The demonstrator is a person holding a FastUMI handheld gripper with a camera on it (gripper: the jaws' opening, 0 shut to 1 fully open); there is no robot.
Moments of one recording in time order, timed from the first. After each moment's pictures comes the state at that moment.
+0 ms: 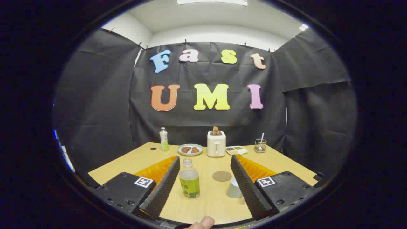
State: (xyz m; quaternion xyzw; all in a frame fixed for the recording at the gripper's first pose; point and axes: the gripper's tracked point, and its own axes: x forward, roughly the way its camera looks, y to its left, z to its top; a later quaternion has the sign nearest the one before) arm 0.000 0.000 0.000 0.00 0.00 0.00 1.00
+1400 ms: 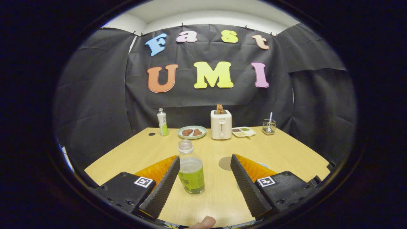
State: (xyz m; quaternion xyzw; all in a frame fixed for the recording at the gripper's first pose) arm 0.073 0.008 -0.061 0.02 0.09 0.01 1.00
